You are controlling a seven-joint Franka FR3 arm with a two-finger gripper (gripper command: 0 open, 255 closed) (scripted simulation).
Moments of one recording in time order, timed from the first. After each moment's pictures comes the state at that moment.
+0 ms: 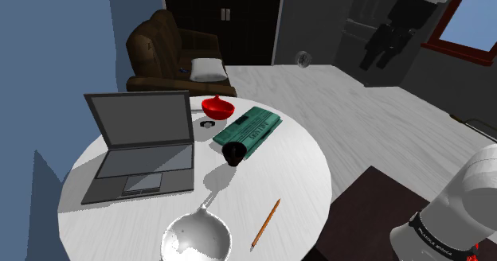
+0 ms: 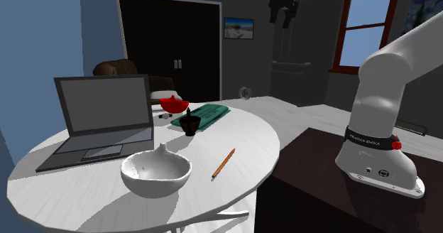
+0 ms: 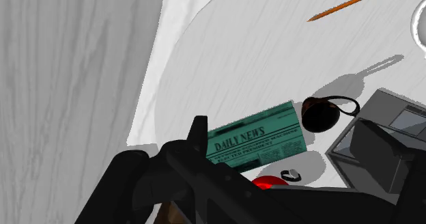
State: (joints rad) arm 0.01 -0.83 0.01 -2.30 0.10 1.65 0.10
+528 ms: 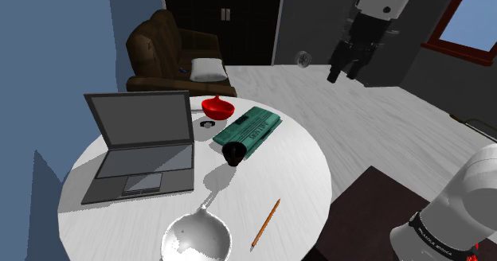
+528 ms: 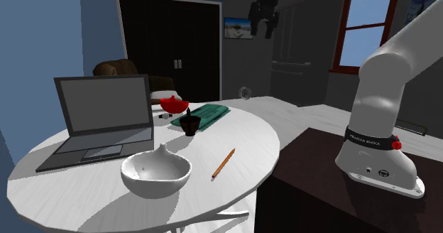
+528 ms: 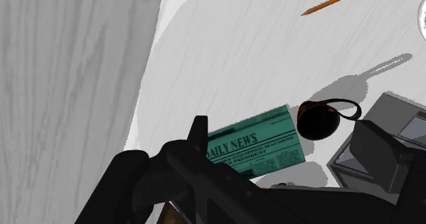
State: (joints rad) arm 0.03 -0.65 0.12 -2.28 0.12 1.76 0.20
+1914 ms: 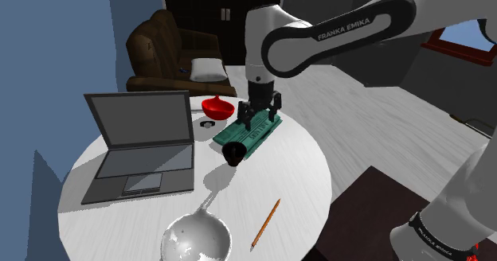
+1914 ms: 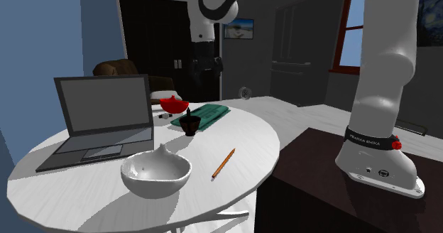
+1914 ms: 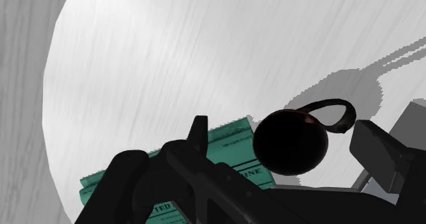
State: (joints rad) arm 0.08 0.14 0.37 -1.92 -0.07 1.96 0.59
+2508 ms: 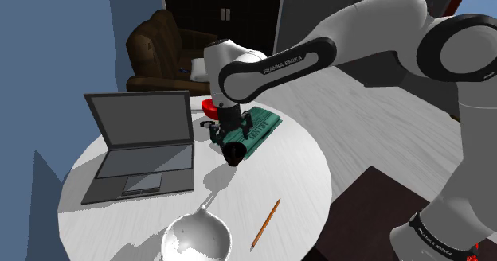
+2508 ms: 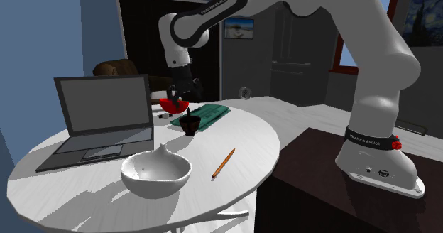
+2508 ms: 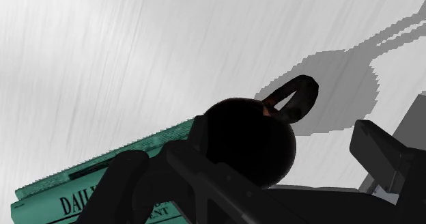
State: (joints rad) arm 0.20 0.54 0.36 -1.57 -0.20 1.89 0.73
